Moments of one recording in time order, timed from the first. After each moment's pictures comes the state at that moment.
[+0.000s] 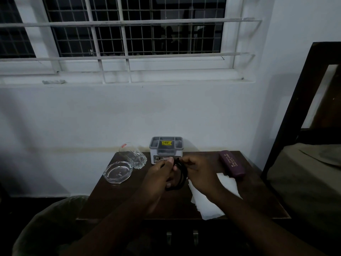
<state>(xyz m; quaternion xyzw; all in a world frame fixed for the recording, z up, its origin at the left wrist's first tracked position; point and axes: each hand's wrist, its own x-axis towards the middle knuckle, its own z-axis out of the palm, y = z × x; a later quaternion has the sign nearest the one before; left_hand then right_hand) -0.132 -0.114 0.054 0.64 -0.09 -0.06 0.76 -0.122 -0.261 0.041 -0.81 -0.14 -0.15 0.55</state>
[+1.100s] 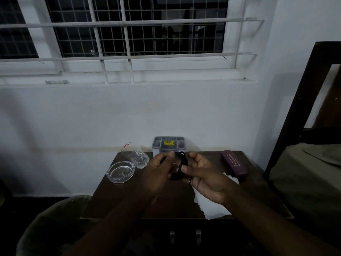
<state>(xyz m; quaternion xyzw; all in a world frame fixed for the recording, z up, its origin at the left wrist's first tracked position) -0.127 -0.106 0.059 0.67 -0.12 0.03 0.74 -0.135 -0.261 0.056 -0.44 -0.11 0.14 0.88</state>
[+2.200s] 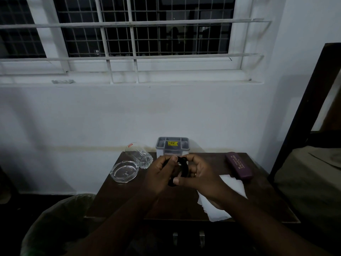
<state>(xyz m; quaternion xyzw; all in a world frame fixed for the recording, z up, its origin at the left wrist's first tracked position) -0.118 -0.096 0.048 0.72 -0.13 0.07 0.68 -0.143 -0.247 0.053 -0.67 -0.14 0.03 0.73</state>
